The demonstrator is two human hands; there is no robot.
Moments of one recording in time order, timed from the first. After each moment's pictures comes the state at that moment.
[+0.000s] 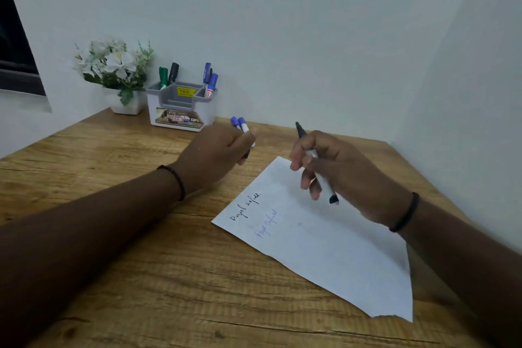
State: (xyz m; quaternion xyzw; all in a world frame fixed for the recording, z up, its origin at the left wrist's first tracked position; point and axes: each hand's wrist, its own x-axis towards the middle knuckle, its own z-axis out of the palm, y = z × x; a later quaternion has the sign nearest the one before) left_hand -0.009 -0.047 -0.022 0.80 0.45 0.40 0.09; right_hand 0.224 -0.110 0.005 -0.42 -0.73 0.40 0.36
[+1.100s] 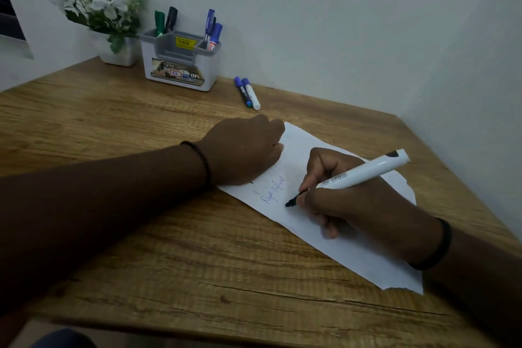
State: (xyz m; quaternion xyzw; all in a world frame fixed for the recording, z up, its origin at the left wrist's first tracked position) left_hand 0.024 -0.073 -0.040 0.86 0.48 0.15 -0.06; right_hand 0.203 -0.167 -0.014 -0.50 -0.69 0.43 0.31
